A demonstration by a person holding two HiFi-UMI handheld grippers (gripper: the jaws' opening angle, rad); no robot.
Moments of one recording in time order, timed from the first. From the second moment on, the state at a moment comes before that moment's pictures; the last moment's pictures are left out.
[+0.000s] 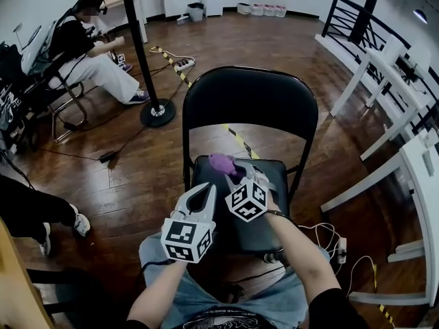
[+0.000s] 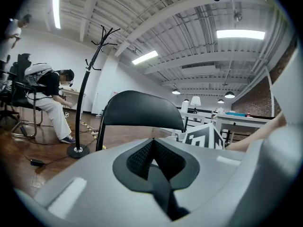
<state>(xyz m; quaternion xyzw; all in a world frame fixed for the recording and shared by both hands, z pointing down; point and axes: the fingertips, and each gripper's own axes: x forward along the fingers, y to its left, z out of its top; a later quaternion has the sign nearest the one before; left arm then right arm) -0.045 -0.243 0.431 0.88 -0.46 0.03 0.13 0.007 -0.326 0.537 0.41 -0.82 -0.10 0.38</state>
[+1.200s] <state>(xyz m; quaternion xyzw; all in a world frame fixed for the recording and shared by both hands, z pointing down) -0.052 -0.252 0.465 0.87 -0.47 0.05 0.15 0.033 -0.354 0.641 0.37 -0.80 -0.05 0.47</state>
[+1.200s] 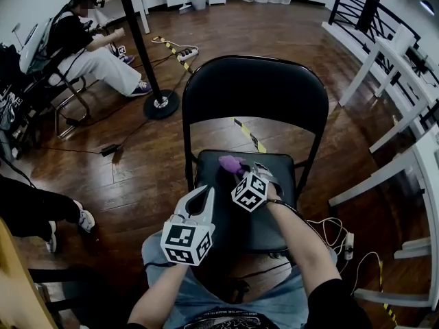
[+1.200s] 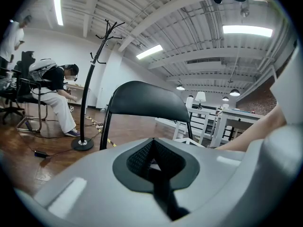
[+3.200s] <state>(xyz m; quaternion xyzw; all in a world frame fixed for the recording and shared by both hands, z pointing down) -0.012 -0.197 0.441 0.88 -0.44 0.02 0.14 0.005 -0.130 0.608 0.36 -0.85 -0.01 0.39</state>
